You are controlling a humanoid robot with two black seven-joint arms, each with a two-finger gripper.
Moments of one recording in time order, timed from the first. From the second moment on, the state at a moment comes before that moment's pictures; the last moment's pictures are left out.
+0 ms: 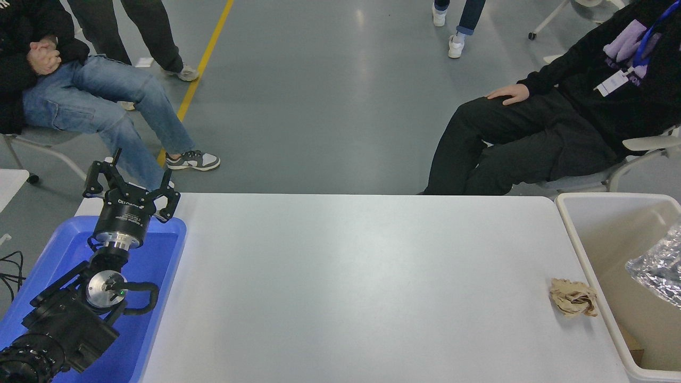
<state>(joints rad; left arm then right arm) -0.60 0.26 -0.88 -0.39 -0.09 -0.64 -0.48 0.71 -0.65 -0.59 0.36 -0.26 -0.10 -0.07</state>
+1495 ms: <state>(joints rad) -0.60 0.26 -0.88 -0.39 -0.09 -0.64 -0.48 1.60 -0.83 -1.22 1.21 -0.25 -0.13 -0.07</state>
